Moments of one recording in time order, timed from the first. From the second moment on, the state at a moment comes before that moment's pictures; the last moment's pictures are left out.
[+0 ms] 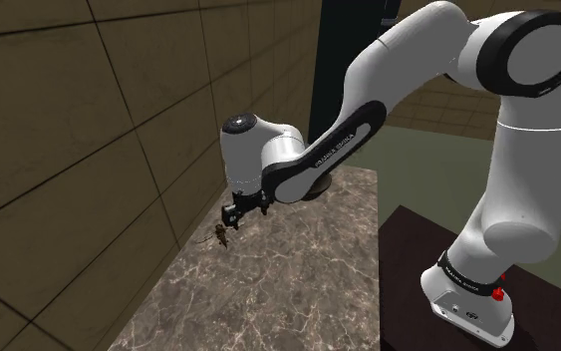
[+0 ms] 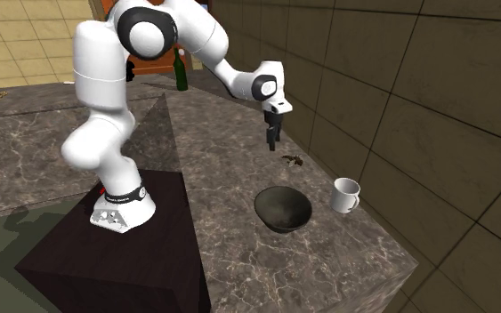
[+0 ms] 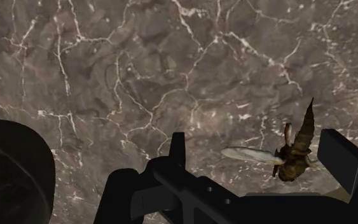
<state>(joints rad) 0.10 0.33 0.52 -2.06 -0.42 2.33 1.08</state>
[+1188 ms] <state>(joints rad) 0.29 0.74 0.39 -1.69 -0.61 2.32 1.23</state>
